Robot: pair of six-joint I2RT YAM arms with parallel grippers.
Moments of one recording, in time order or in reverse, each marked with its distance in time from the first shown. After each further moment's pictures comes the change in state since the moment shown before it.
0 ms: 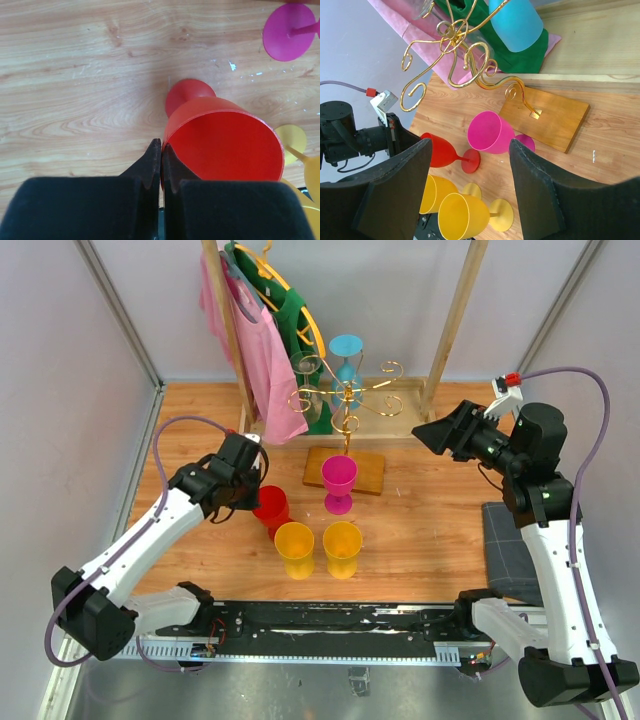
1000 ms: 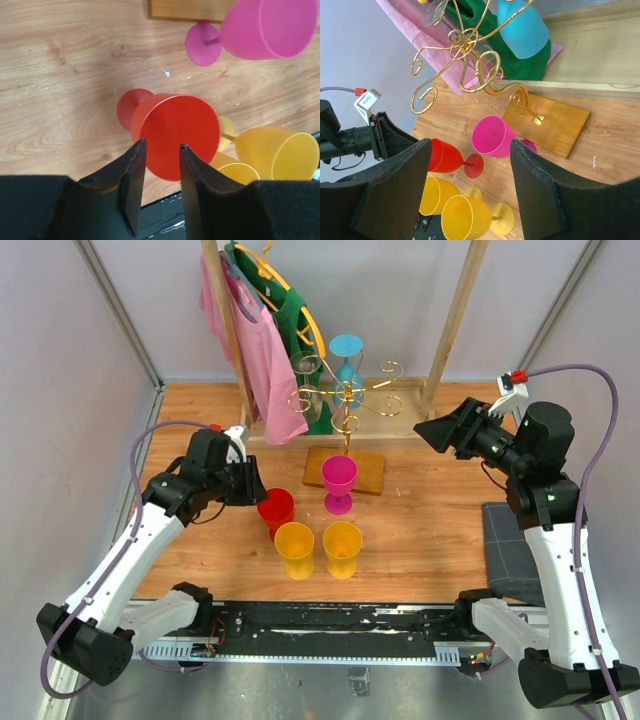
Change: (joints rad) left arm 0.144 -0.144 -0.003 0.072 0.335 0.008; right arm 0.000 -0.008 0.035 -0.007 0.000 0.000
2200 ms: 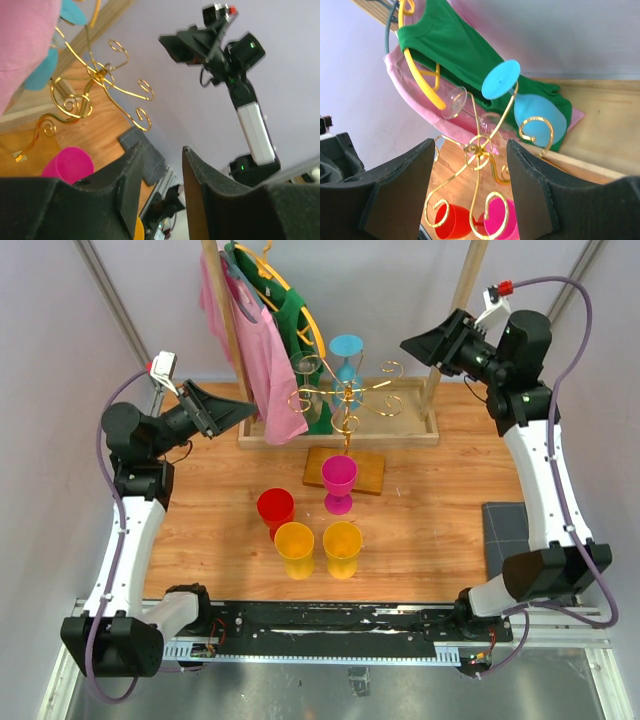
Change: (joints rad) left arm 0.422 0.034 -0.016 1.198 0.812 -0.790; right arm 0.006 0.577 0.540 0.172 -0.057 0.119
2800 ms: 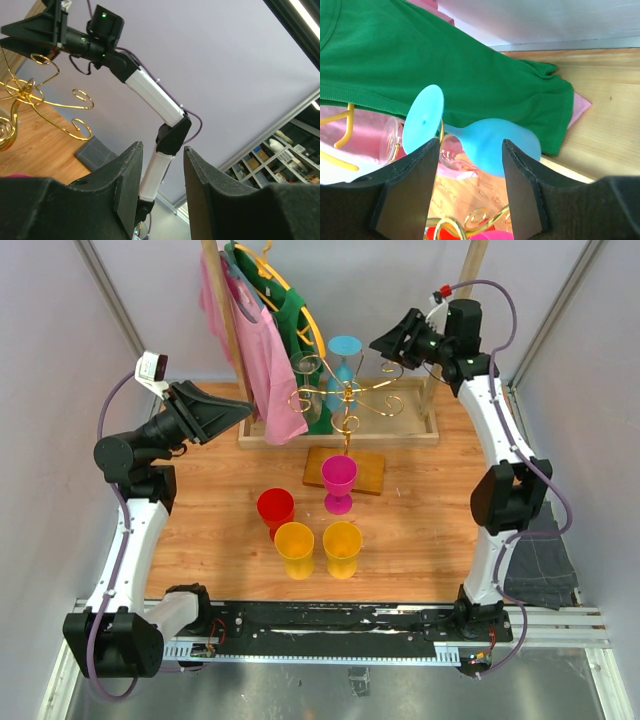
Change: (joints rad) left arm 0.002 0.001 -0.048 0.473 0.034 -0.352; right arm 0.058 0.491 0.302 -0.014 -0.048 0.070
